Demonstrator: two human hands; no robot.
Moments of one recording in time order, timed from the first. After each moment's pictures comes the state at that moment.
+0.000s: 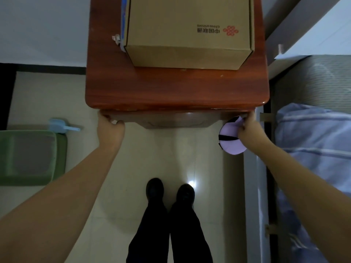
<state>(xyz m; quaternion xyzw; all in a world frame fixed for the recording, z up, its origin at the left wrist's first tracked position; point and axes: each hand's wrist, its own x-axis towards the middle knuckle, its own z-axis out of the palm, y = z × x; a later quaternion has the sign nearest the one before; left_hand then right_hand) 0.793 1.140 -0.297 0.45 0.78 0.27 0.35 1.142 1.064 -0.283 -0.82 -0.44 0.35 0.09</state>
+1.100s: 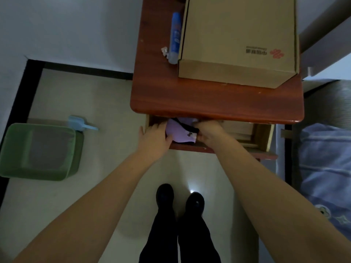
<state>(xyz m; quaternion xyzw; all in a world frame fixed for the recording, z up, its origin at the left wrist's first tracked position) 0.796 1.130 -0.263 0.69 0.64 -0.06 0.34 0.957 1.151 -0.278 -0.70 -0.10 0.65 0.28</state>
